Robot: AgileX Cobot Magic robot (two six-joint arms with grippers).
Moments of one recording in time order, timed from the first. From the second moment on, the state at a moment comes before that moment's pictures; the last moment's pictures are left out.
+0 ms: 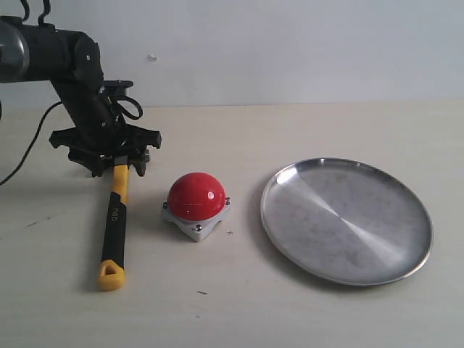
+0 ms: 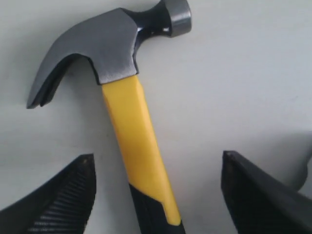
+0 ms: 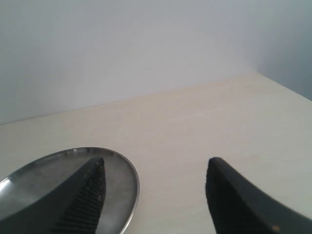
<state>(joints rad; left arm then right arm) -0.31 2.21 -1.69 -0.02 0.93 -0.20 -0.17 0.00 0.00 0.05 0.24 0.09</state>
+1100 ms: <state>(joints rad) -0.30 2.31 -1.70 0.07 0.83 -0.27 -0.17 0.00 0.00 0.05 0.24 0.09</state>
